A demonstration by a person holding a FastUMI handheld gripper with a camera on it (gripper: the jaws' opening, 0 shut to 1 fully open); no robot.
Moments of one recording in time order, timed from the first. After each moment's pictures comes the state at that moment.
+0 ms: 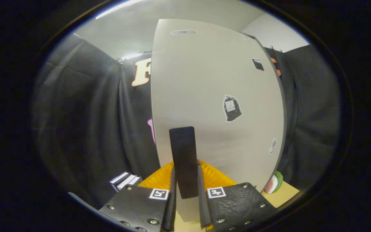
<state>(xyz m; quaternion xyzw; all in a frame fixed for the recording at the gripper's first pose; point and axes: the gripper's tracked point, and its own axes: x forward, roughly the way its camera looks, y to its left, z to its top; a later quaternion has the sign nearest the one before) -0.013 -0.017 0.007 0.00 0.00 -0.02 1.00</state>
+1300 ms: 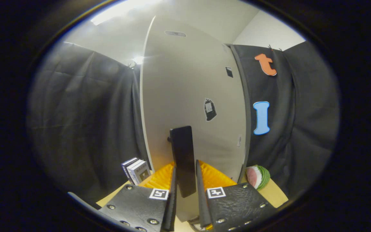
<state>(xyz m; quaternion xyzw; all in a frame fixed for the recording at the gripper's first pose) -0.137 -0.109 0.016 -0.01 0.02 0.04 1.00</state>
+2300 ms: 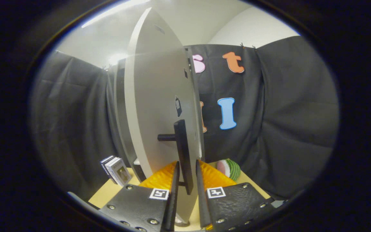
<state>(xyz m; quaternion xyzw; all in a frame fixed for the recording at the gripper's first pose) -0.176 -0.218 0.015 0.01 0.03 -0.07 1.00</state>
